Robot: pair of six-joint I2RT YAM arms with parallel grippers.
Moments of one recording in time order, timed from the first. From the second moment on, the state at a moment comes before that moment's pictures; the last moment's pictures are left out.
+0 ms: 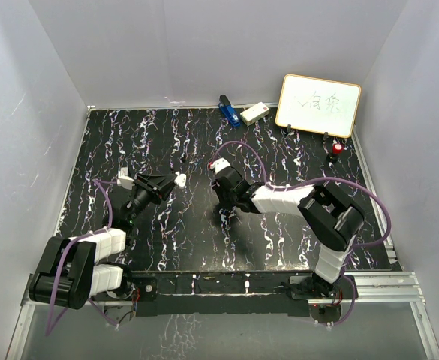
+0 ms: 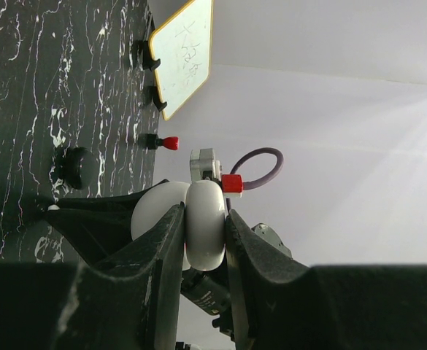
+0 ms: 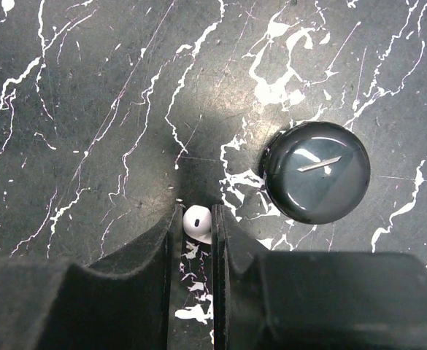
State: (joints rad) left arm -0.18 1.22 0.18 0.99 0.40 -1.58; right arm 0.82 1.78 0.98 -0.02 0.16 0.22
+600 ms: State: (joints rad) left arm -0.18 1.30 0.18 1.03 0.40 -1.60; right arm 0.73 1.51 0.94 0.16 0.02 0.41
